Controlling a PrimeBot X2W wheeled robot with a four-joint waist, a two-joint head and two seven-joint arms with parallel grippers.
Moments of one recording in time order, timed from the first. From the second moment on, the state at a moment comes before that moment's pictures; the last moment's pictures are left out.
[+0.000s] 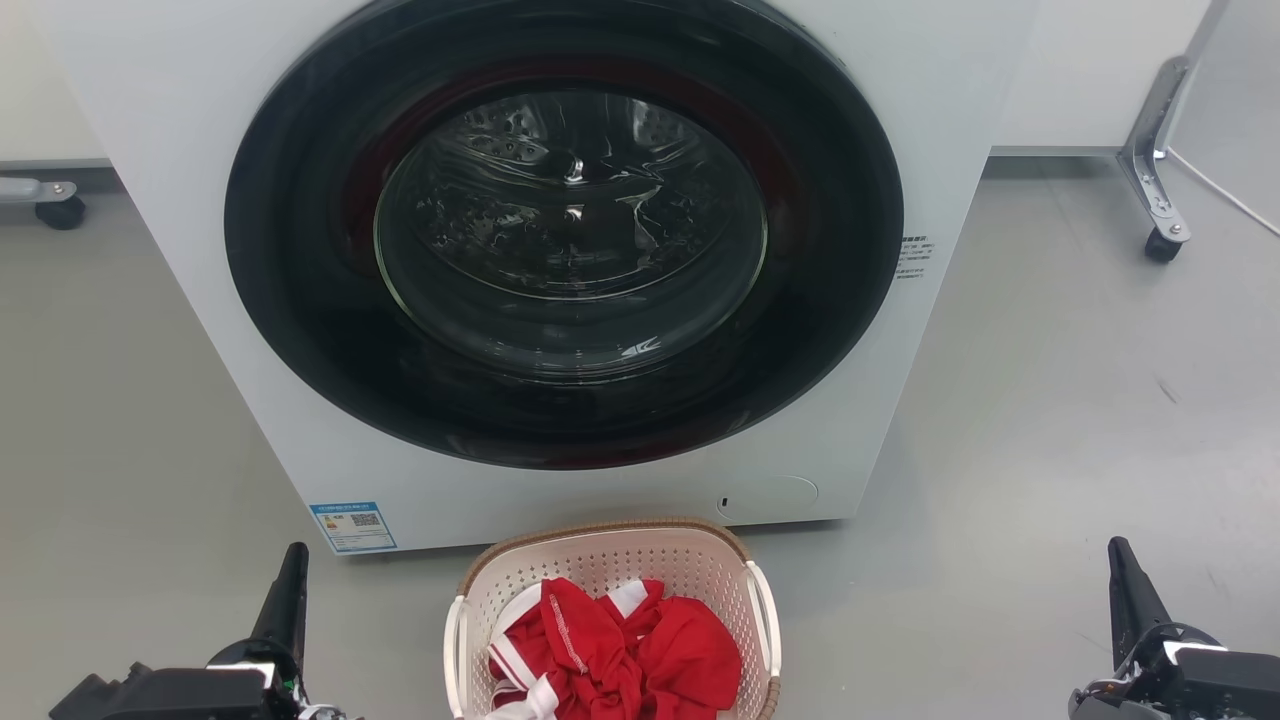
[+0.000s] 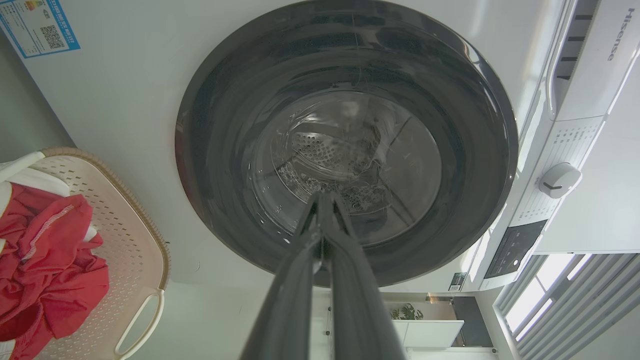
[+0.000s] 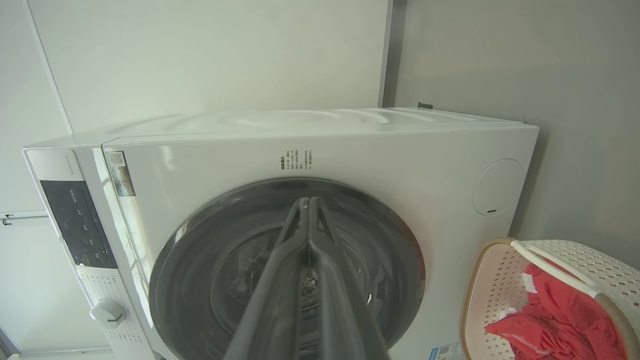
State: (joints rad) left arm -0.08 0.04 0.09 0.29 -1.60 -0.12 0.11; right arm -0.09 -0.04 -0.13 0.30 1.60 0.12 0.11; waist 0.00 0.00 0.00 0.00
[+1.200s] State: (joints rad) left arm -0.01 0.03 0.04 0.32 -1.54 -0.11 0.06; right arm -0.03 -0.02 -0.06 0.35 1.54 0.10 0.06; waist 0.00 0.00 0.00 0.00
